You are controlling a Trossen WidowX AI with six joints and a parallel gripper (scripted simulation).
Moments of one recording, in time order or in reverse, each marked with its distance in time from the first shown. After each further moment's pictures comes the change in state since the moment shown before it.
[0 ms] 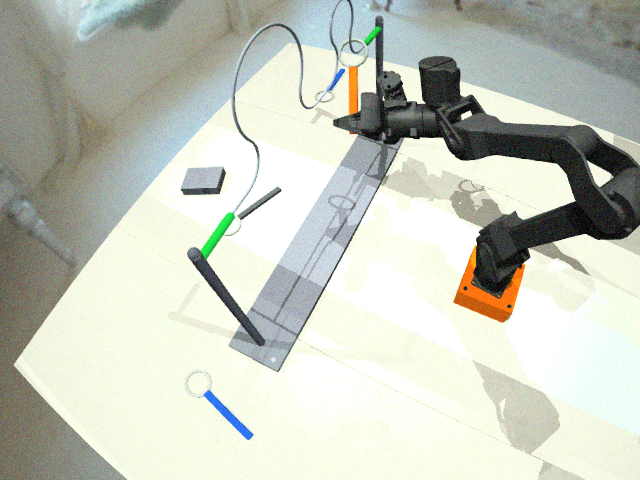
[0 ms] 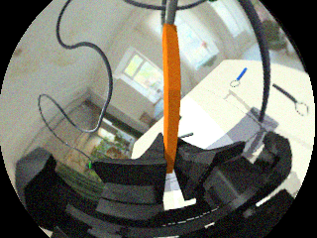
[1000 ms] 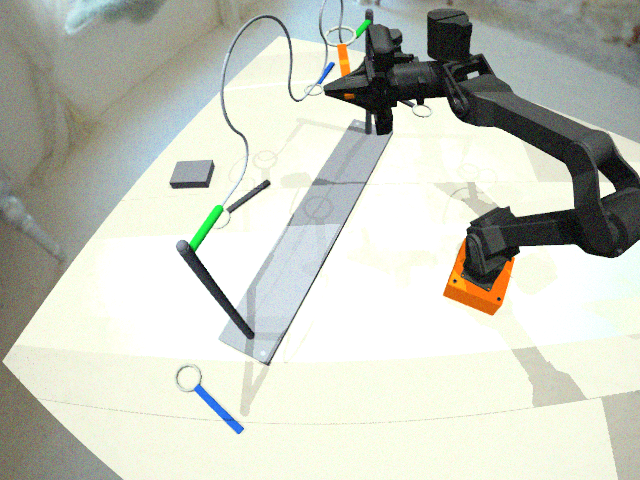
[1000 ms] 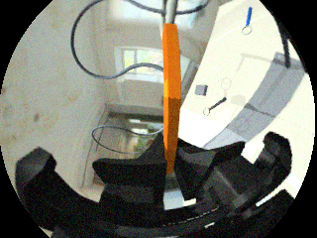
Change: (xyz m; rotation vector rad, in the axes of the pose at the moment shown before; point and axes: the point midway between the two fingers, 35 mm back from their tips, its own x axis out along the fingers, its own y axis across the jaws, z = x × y) arm -0.032 0.084 0.028 0.523 0.192 0.214
